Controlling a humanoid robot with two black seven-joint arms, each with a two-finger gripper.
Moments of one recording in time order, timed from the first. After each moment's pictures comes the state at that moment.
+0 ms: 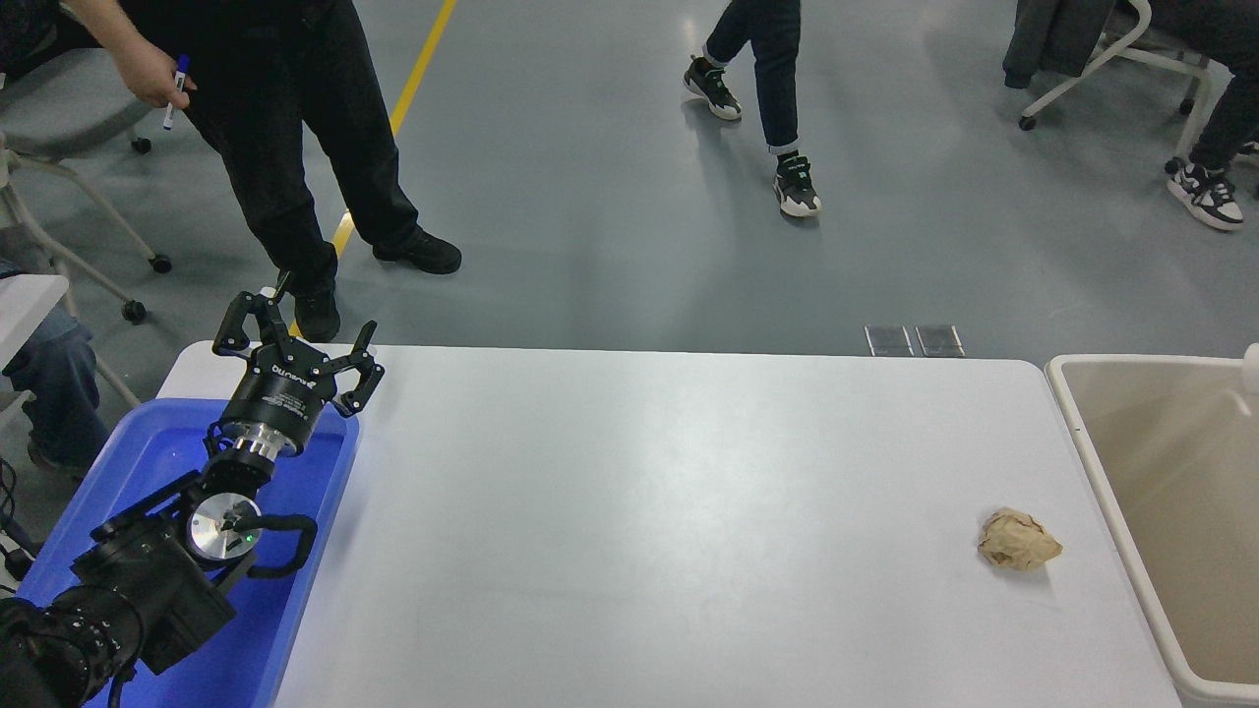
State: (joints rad) left arm -0.66 0.29 -0.62 -0.36 -0.18 -0.69 -0.55; right arm 0.67 -0.89 -0.02 0.30 -0.03 0.29 0.42
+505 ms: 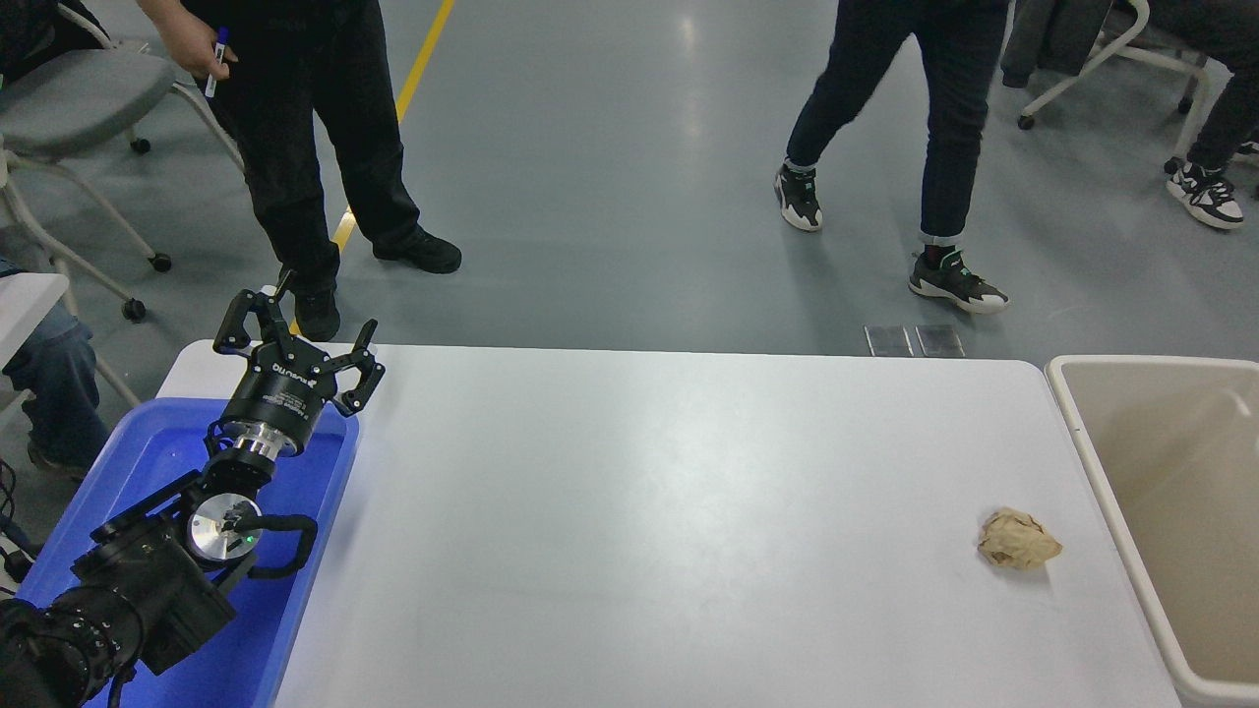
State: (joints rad) left arm -0.66 0.29 -0.62 -0.36 -0.18 -0.69 -0.55; right arm 0.59 -0.66 0.23 0.14 0.18 0.07 0.04
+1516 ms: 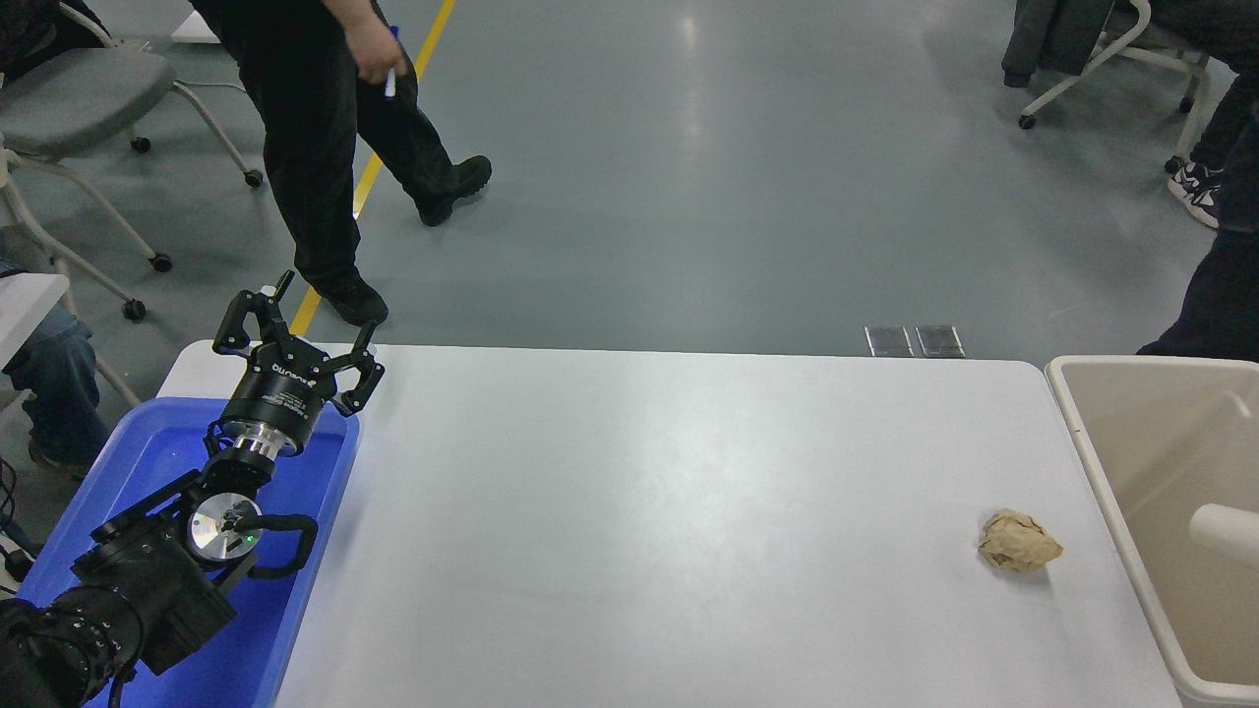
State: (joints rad) left arm -0.66 0.29 -0.62 -0.36 -0.18 -0.69 -0.55; right arm 0.57 -0.51 0.36 0.11 0.21 -0.09 -0.09
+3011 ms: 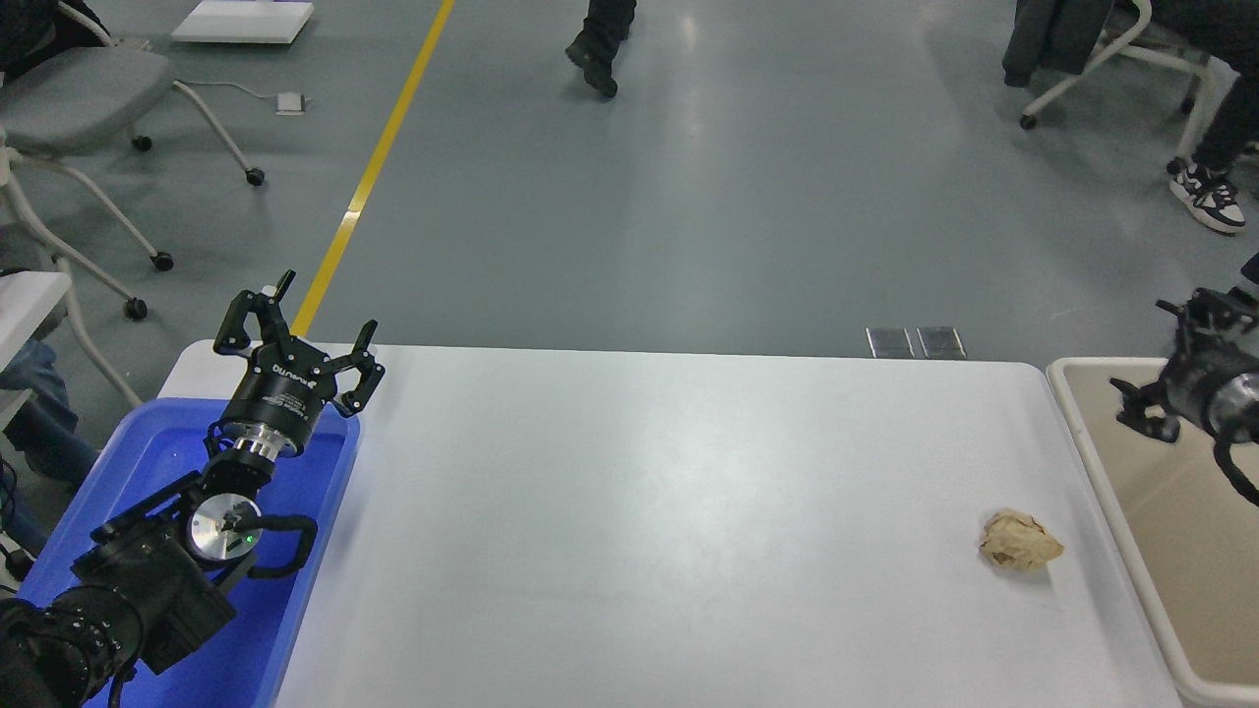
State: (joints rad) left arm -0.66 0.29 -0.62 -0.36 -0.18 -0.69 -0.55; right arm 0.87 -0.62 0.36 0.54 0.18 0.13 0.02
